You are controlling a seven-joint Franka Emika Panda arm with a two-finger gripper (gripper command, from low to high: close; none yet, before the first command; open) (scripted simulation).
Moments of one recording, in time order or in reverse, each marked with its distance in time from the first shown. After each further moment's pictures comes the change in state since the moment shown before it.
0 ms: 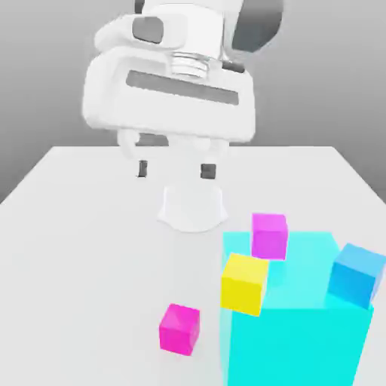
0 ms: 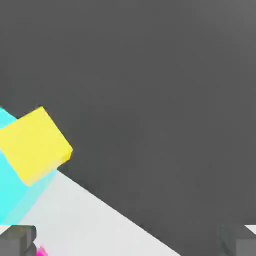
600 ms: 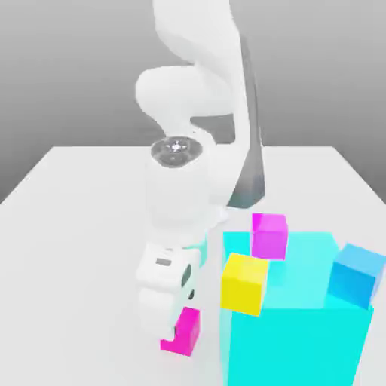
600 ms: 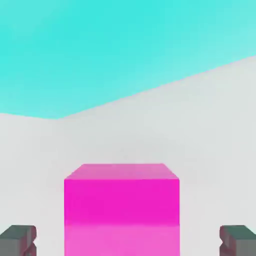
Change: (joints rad) arm -0.052 0.574 0.073 -0.129 0.305 0.381 -0.758
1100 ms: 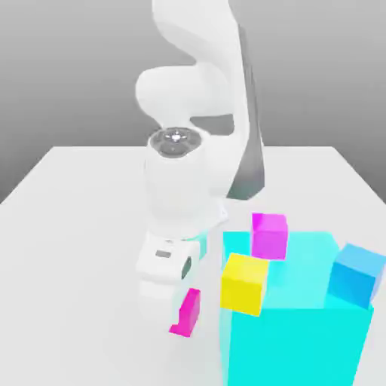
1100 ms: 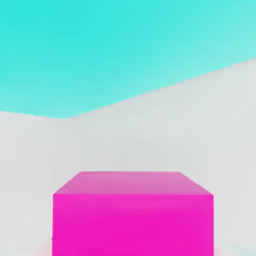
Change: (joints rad) arm -0.008 -0.198 -0.107 0.004 -0.081 -0.190 0.140
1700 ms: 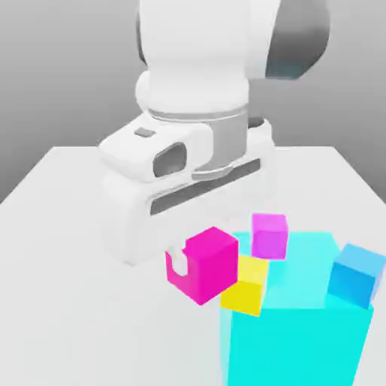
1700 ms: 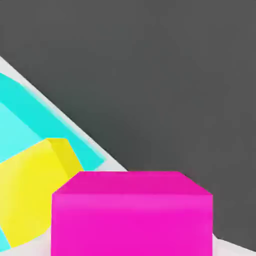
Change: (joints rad) arm 0.170 -0.084 0.033 0.638 -0.007 -0.694 0.614
